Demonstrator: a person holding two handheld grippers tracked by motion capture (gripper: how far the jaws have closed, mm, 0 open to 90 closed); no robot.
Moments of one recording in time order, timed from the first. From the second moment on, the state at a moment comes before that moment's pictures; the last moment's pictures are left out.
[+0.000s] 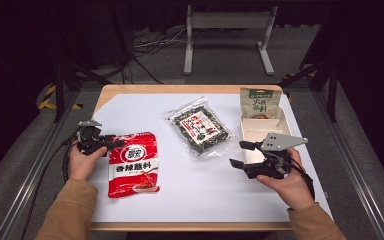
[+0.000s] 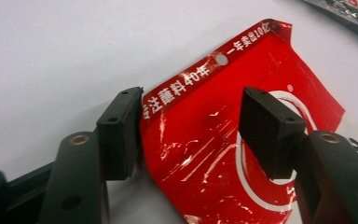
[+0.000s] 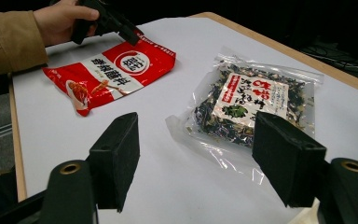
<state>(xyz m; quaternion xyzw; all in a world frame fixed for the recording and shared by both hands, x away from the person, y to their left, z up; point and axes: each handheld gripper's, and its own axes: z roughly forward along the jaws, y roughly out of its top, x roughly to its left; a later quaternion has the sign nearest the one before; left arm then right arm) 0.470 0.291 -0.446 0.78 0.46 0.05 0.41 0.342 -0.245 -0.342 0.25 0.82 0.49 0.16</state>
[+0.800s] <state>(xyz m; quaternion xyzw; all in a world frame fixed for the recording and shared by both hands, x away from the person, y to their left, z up) 0.453 0.289 -0.449 0.80 0.43 0.09 0.40 0.342 -0.248 -0.344 0.25 0.81 0.50 0.16</state>
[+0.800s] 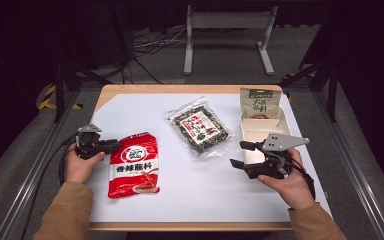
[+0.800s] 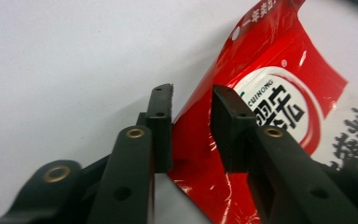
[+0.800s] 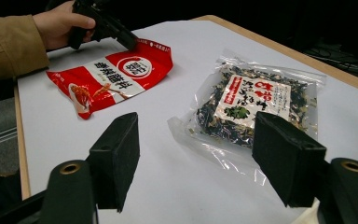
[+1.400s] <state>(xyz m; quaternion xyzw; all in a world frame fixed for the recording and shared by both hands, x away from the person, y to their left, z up) 0.453 0.276 -0.451 0.82 0.42 0.14 0.36 0.342 -0.247 -0.345 0.25 0.81 0.50 0.16</state>
